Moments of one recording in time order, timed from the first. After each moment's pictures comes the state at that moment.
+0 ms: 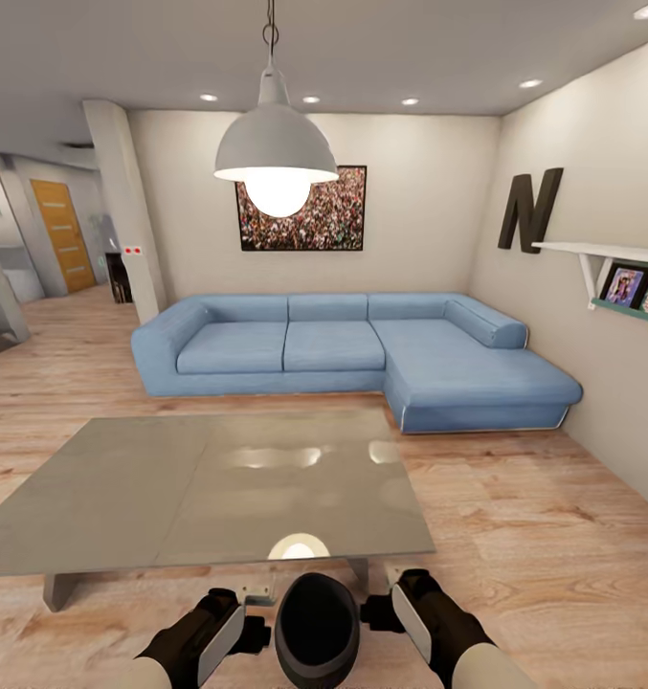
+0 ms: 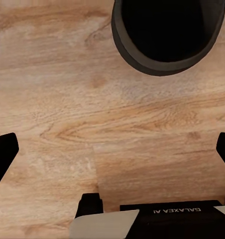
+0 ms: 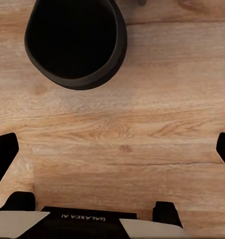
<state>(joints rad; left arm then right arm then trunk) -0.54 -0.06 -0.43 -0.44 0.46 0.58 0.23 -0.56 0.15 0.12 -0.47 -0.19 0.64 -0.14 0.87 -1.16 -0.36</state>
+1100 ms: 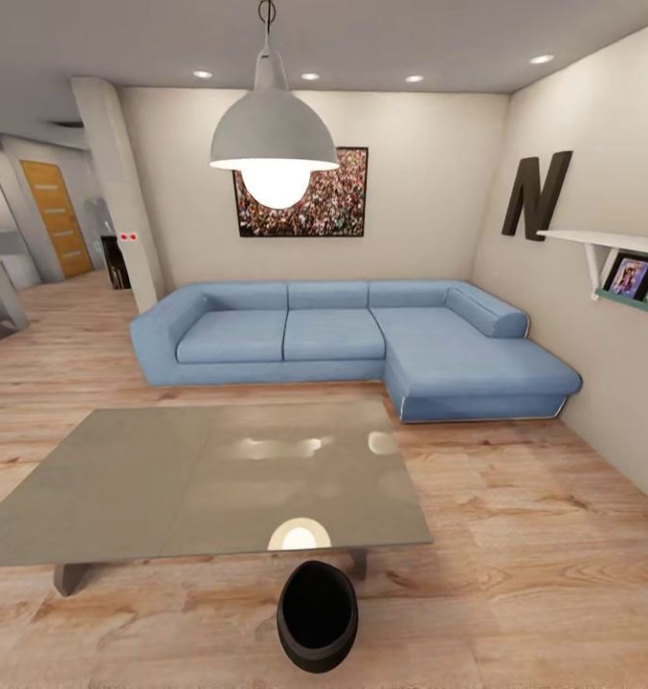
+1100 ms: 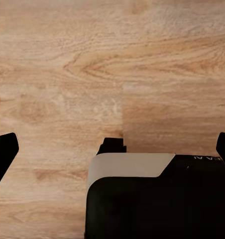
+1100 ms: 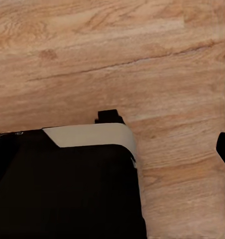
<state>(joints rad) -0.27 -0.05 -0.45 -0.15 0.44 0.01 0.23 -0.26 0.04 0.11 -0.02 -0.19 -0.05 -0.16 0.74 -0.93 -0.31</state>
